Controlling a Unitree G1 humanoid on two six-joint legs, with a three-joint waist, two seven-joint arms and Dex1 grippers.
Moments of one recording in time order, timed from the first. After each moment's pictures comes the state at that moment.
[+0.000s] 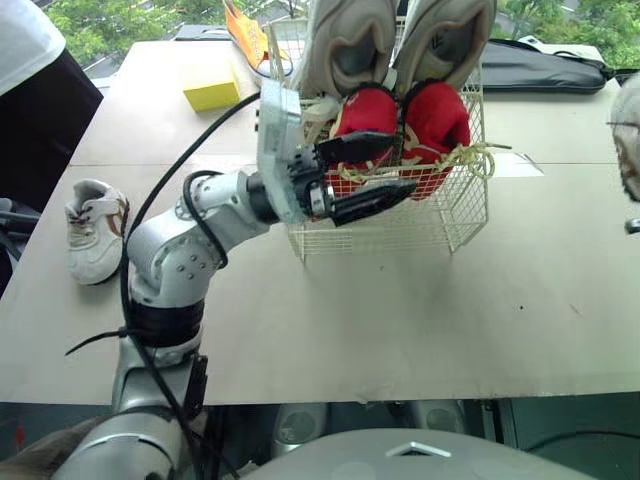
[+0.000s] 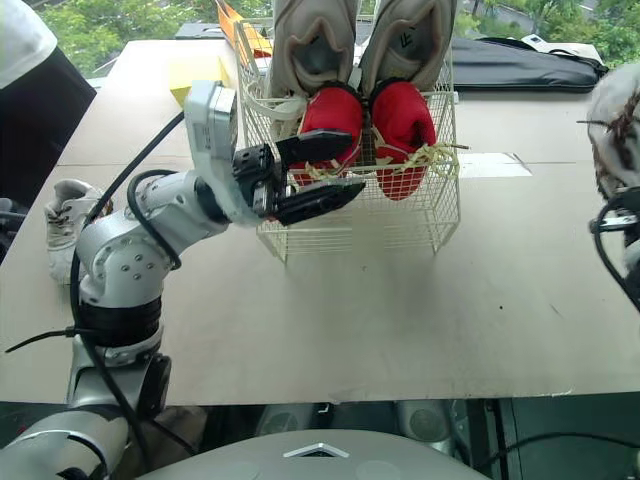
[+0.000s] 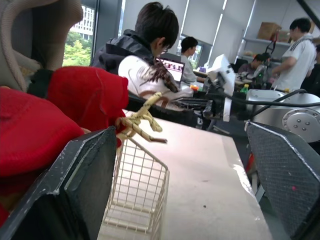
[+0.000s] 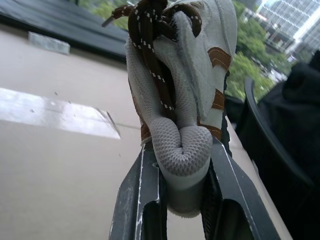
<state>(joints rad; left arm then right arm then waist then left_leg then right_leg) -0.63 0.48 -0.01 -0.33 -0.99 0.74 -0.75 0.08 -0.77 -0.74 -0.75 0.43 0.82 0.36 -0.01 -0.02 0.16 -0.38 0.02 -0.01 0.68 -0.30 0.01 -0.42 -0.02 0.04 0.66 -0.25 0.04</state>
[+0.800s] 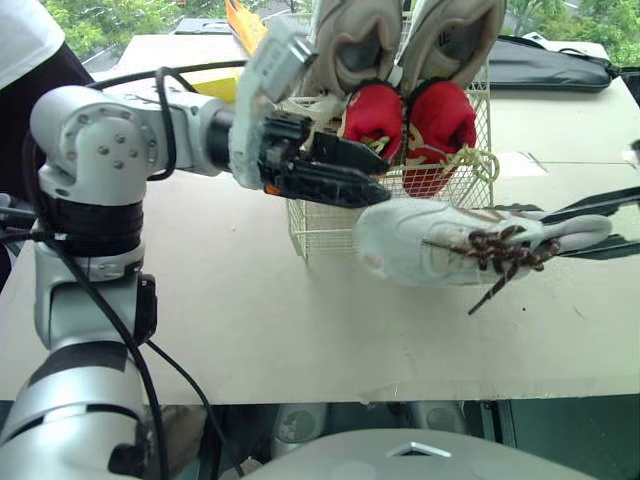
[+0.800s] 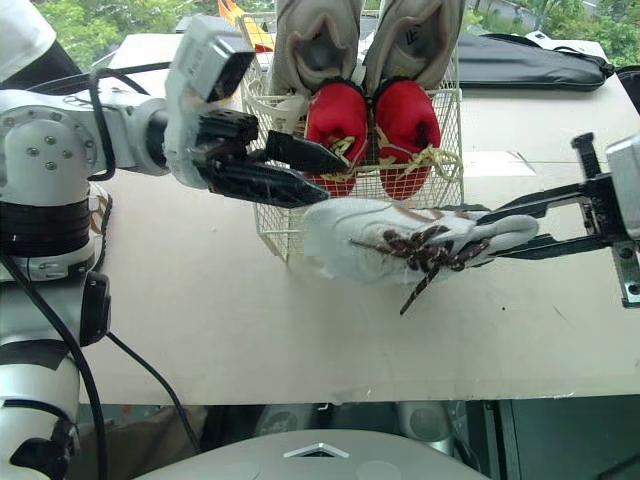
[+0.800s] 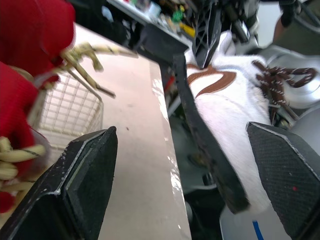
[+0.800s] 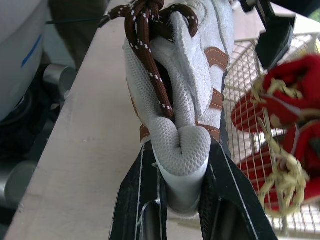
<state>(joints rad) -1.07 0.76 -0.14 -0.07 -1.10 1.30 -1.12 -0.58 -1.32 -0.21 -0.45 0.85 0.41 1.50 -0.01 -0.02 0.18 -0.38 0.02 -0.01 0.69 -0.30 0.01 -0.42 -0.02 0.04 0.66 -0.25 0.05</state>
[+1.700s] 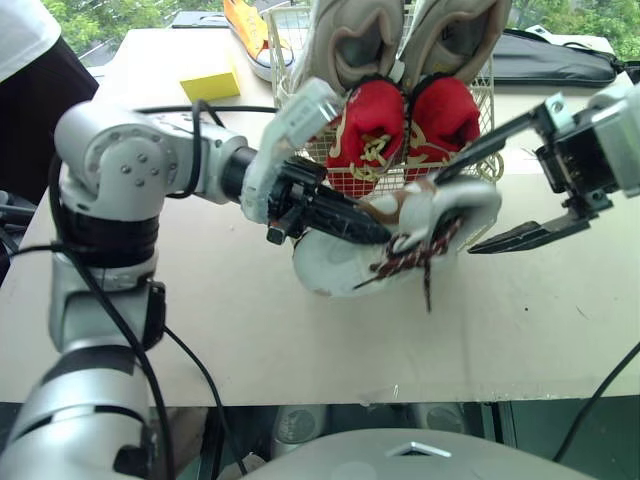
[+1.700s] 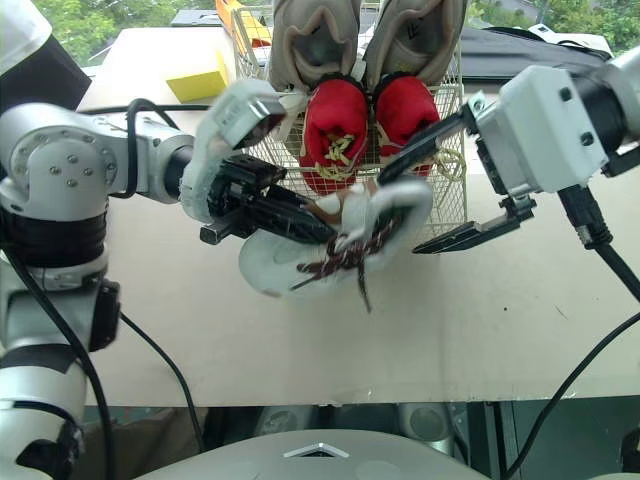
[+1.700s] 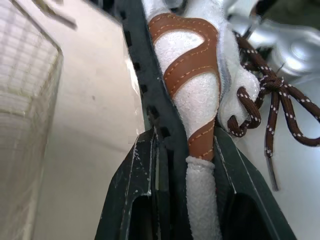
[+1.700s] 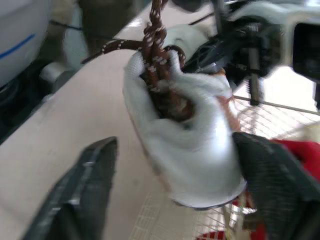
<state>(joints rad) -0.86 0.66 0.03 -0.17 -1.14 1.40 -1.04 -0.86 -1.10 0.03 -0.33 0.68 0.43 1.44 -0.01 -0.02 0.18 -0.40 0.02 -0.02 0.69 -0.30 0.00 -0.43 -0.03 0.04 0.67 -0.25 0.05</state>
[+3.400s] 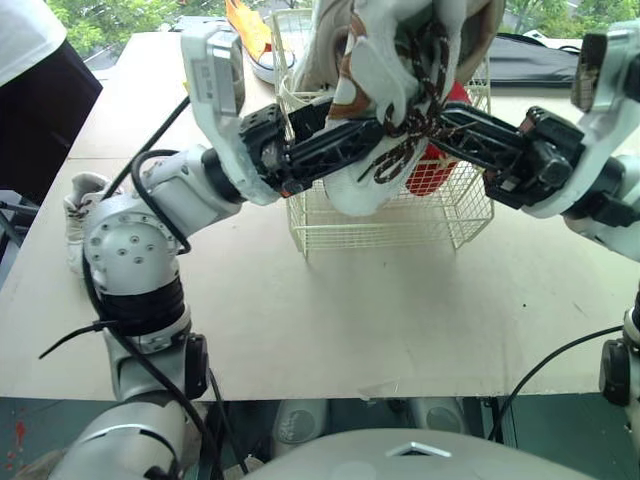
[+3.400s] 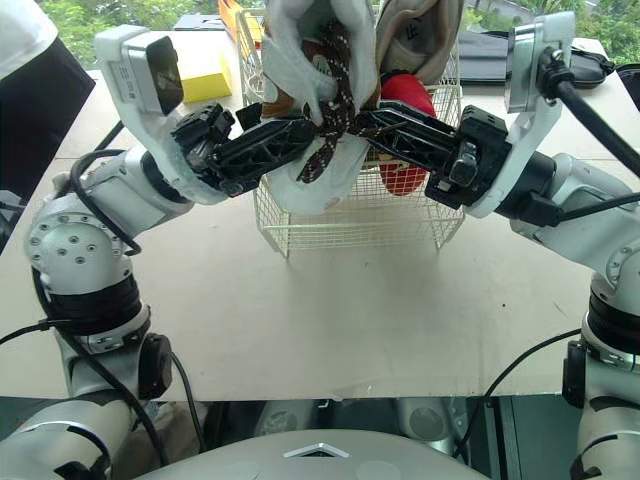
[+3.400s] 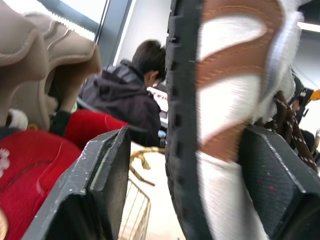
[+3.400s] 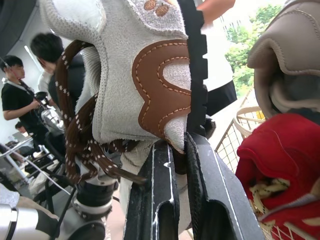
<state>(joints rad) -0.63 0.57 0.23 -0.36 -1.29 0.96 -0.63 -0.57 -0.68 -0.21 -0.53 1.70 0.89 0.13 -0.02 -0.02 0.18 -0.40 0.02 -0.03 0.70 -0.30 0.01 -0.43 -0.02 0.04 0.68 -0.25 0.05</state>
